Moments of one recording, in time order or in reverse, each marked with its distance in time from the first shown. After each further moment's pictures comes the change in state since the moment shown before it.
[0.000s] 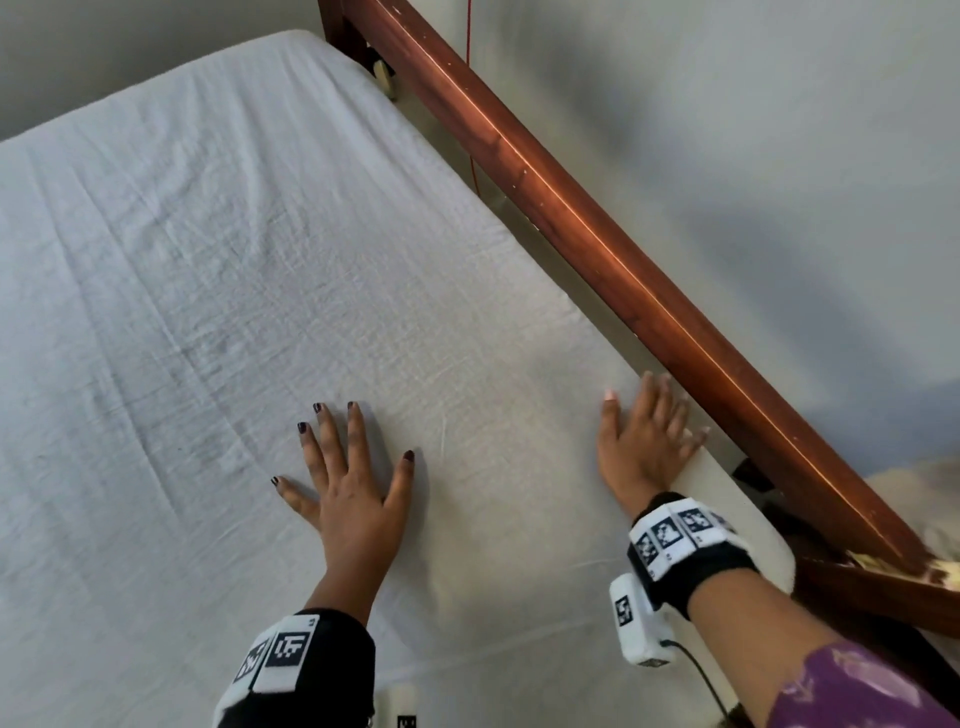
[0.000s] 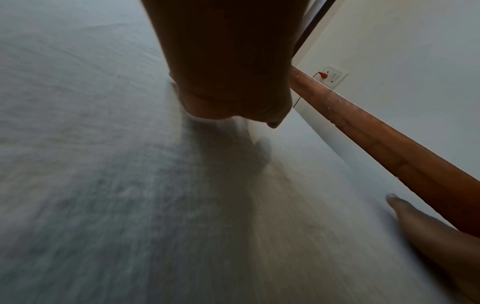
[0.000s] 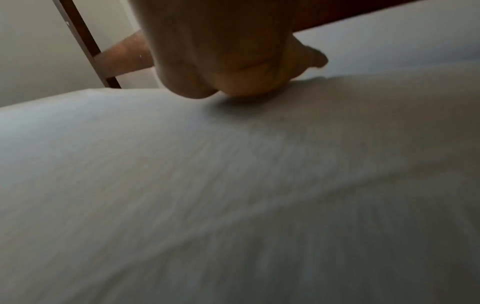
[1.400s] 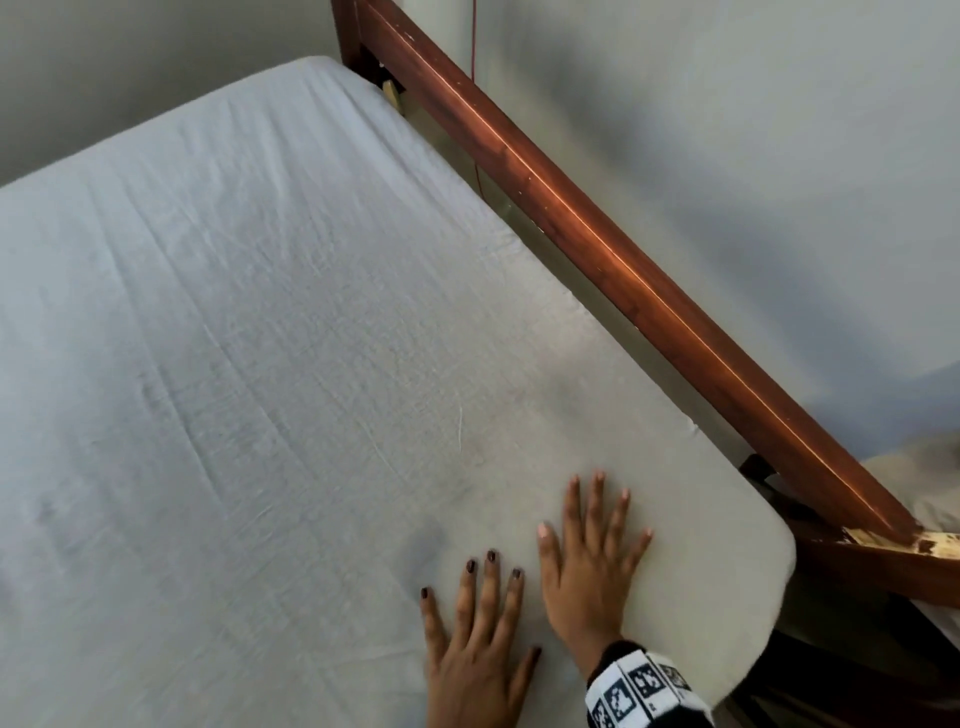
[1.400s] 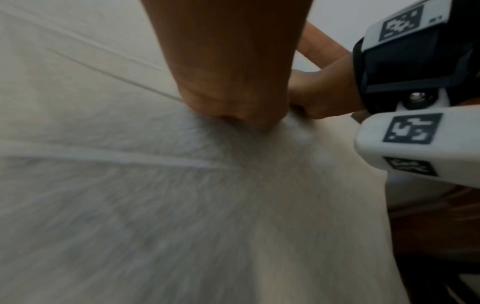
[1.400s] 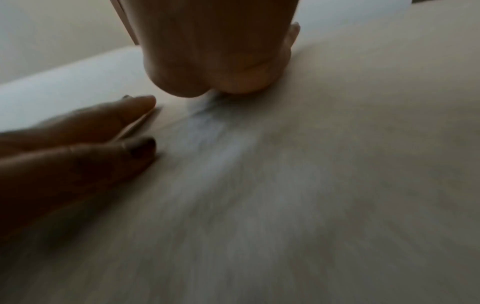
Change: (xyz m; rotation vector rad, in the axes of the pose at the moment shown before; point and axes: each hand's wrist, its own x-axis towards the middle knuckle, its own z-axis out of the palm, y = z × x) left_hand -0.161 -0.038 0.076 0.436 -0.058 0.605; right_hand -0.161 0.023 0.050 -0.049 0.071 -0.332
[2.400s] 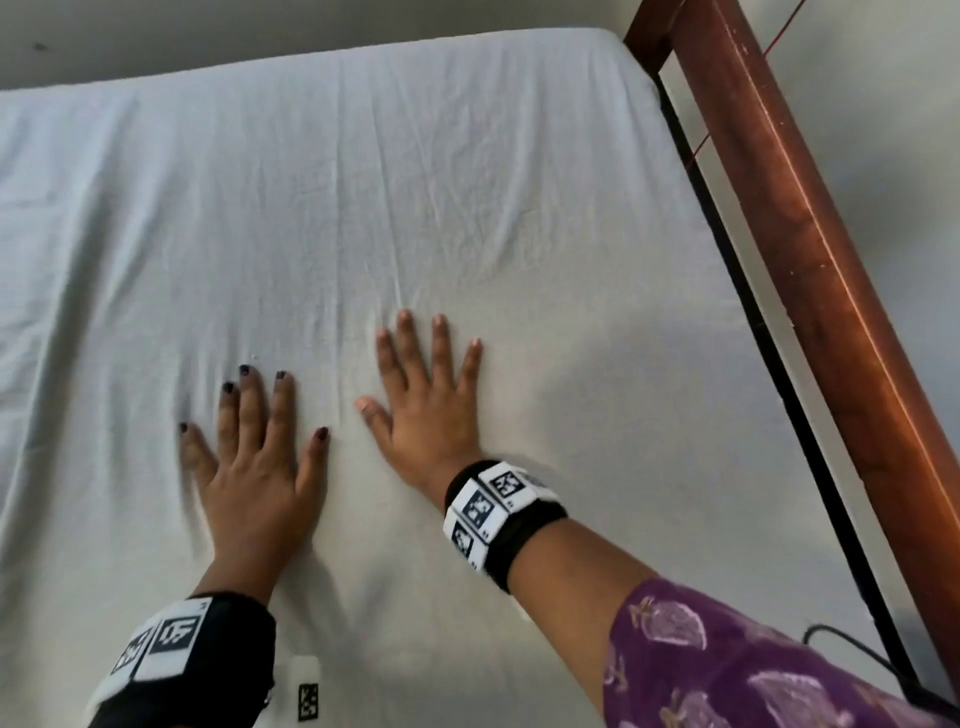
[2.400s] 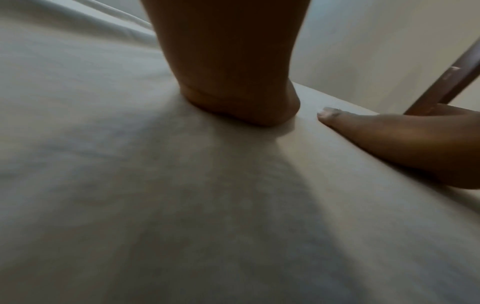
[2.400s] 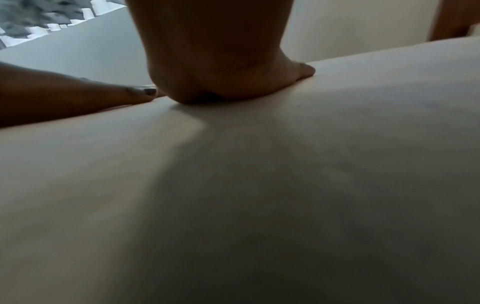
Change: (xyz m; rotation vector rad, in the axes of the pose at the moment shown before) left_hand 0.040 -0.282 -0.067 -0.116 0.172 -0.894; right_hand 0.104 -0.316 0.030 -0.122 -0.193 -0.930
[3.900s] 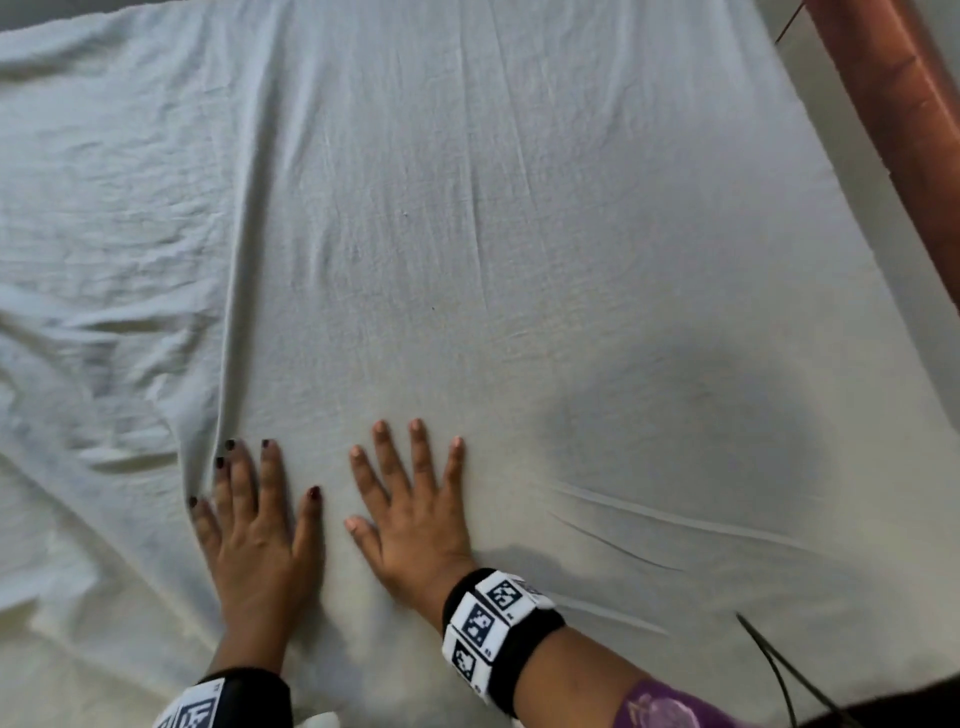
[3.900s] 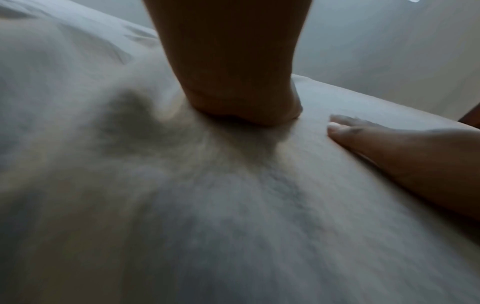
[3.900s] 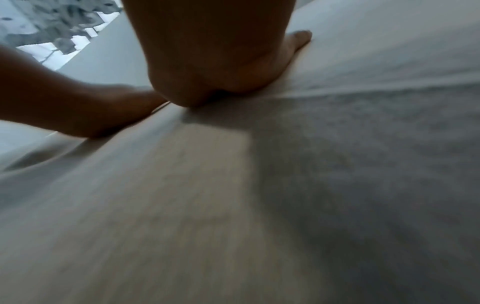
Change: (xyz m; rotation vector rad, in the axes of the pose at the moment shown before) left_hand -0.185 -0.179 -0.010 -0.031 -0.001 -0.113; right_hand -0.203 -0.208 0.058 0.068 -0.109 -0.096
